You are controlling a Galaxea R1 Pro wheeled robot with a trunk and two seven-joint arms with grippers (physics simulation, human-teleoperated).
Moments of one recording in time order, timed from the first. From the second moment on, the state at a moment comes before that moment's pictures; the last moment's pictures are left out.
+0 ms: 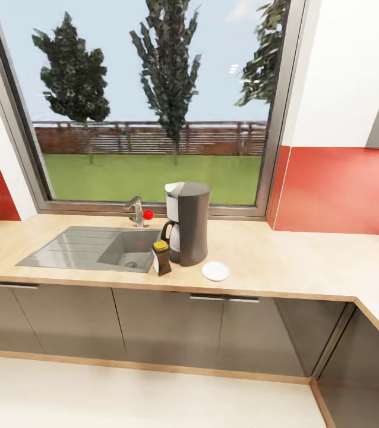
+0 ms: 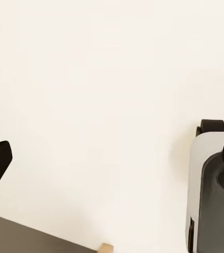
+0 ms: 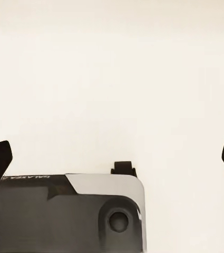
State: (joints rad) left arm -0.25 0.09 -0.16 -0.11 0.06 0.08 0.26; right arm -0.35 -0.04 -0.32 -0.03 0.26 -0.06 0.07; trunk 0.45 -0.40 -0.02
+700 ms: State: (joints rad) left arm -0.24 0.08 -0.15 -0.11 0.07 0.04 0.26; right arm -0.34 -0.05 -0.32 -0.03 0.26 -0.06 0.04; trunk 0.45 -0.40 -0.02
